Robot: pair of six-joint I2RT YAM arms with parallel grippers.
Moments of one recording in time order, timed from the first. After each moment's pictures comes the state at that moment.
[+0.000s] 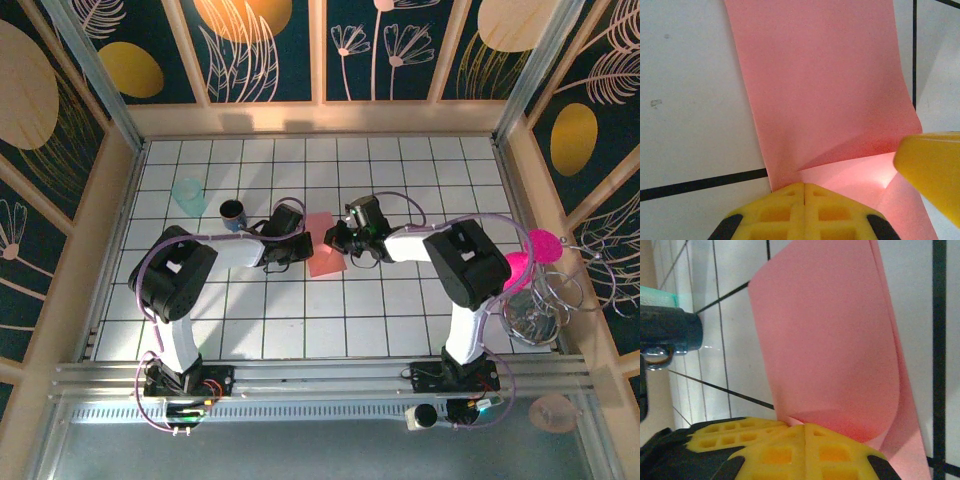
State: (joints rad) left arm -0.62 1.86 0.96 -0.05 0.16 -0.76; right arm 0.57 1.88 0.91 0.21 -0.41 0.90
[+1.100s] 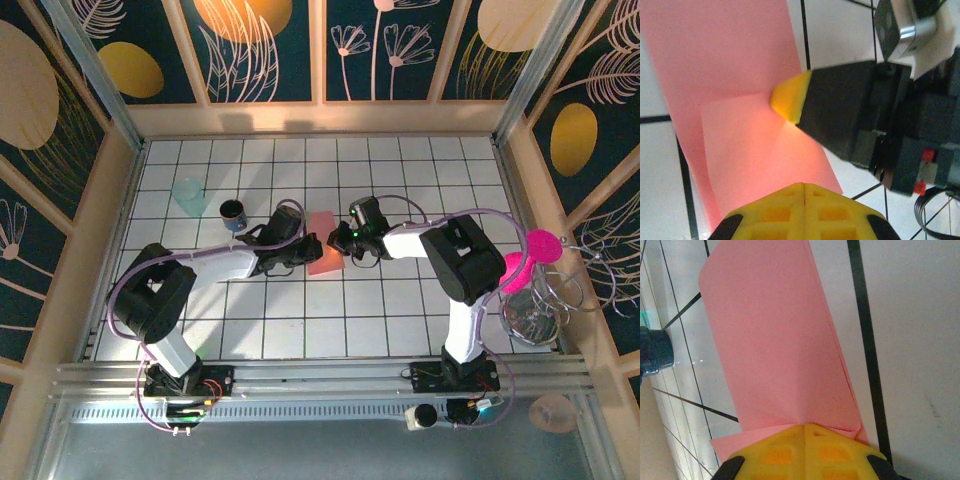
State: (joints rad) left arm -0.70 1.69 0.89 -0.01 0.23 -0.84; right arm 0.56 1.93 0.94 0.14 -0.39 0.97
